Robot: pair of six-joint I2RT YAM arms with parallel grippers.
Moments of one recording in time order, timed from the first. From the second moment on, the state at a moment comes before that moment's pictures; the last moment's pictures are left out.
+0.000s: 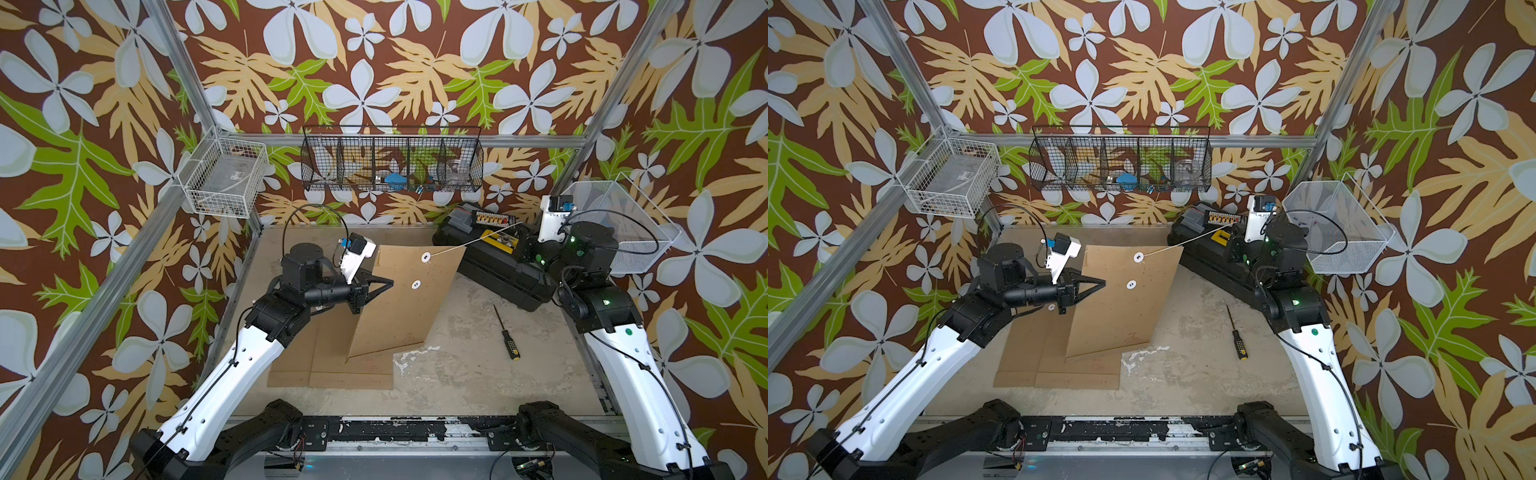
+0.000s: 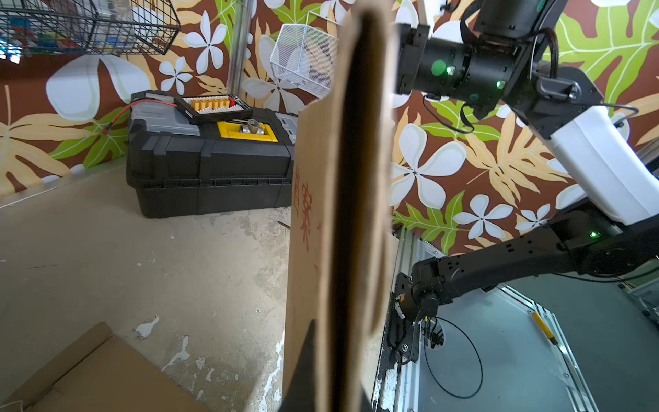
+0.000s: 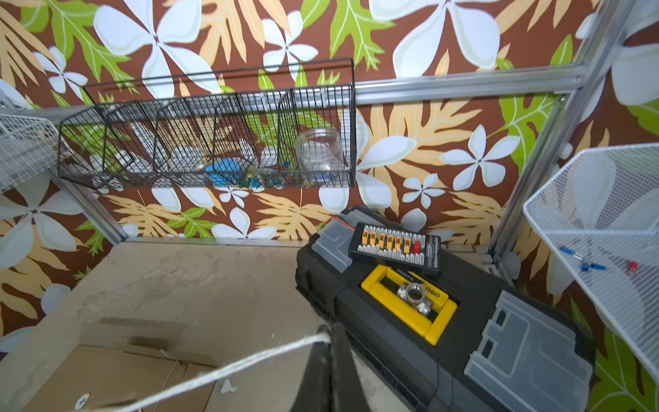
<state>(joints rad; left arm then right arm) -0.48 1.06 1.16 -0.39 0.75 -0.17 0.14 1.08 1.36 -0.46 -0.01 0.11</state>
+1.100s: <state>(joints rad) -0.60 1.11 1.25 -0.56 0.80 -0.04 0.14 1.42 1.67 -0.40 -0.48 0.10</state>
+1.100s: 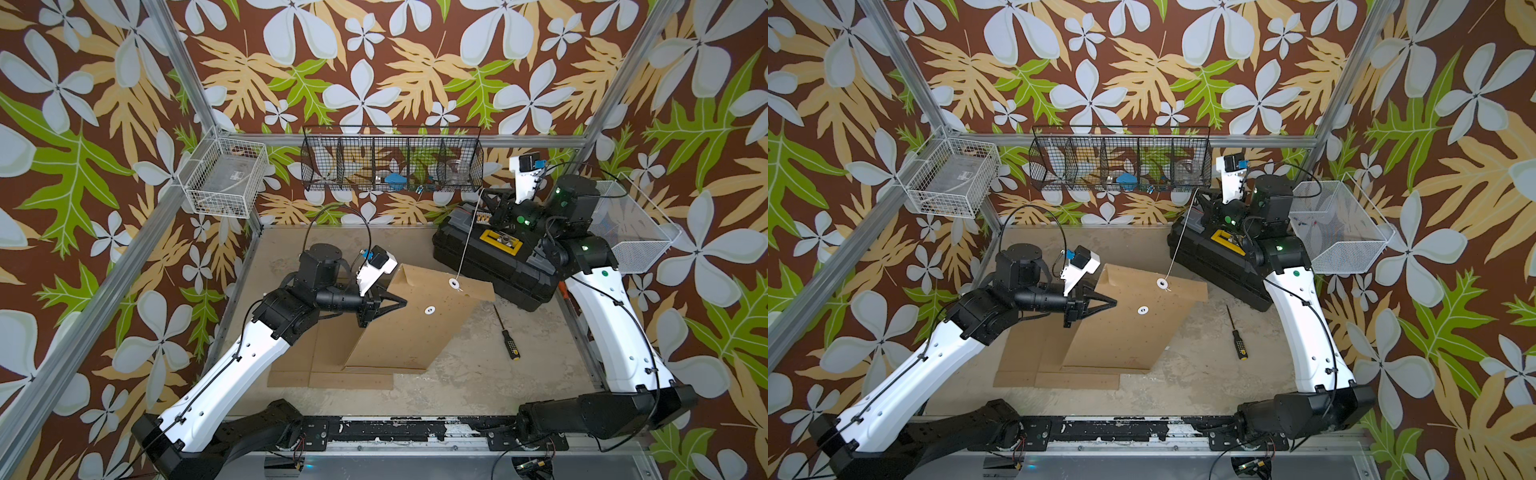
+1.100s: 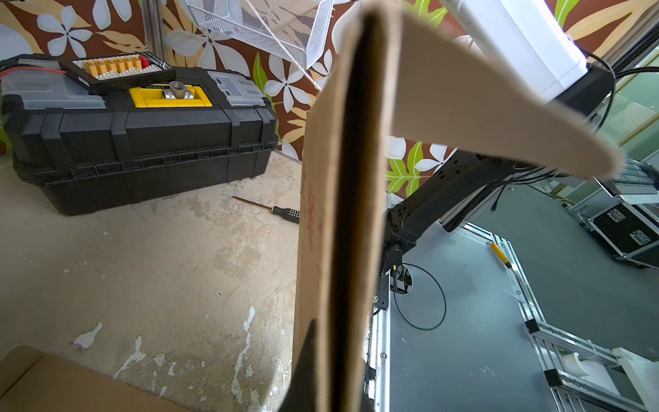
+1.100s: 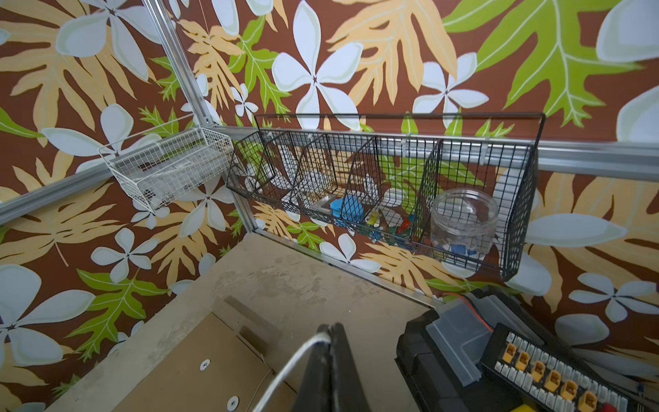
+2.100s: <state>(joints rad) -0.60 1.05 1.23 -0.54 0.82 -0.04 0.12 1.48 1.57 -0.55 -0.19 0.09</state>
